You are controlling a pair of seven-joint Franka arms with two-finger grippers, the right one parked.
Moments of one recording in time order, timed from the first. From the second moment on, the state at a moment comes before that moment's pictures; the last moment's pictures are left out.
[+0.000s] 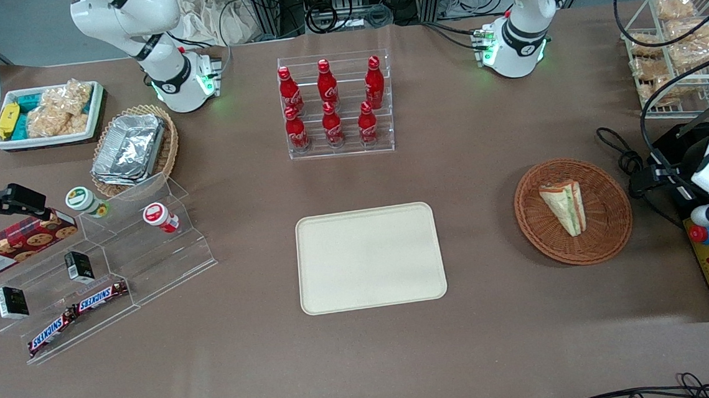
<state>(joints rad) 0.19 0.26 -0.26 -1.38 0.13 1.59 -0.03</state>
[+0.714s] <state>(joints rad) 0.20 0.27 -0.25 -1.46 0.12 1.53 -0.02</state>
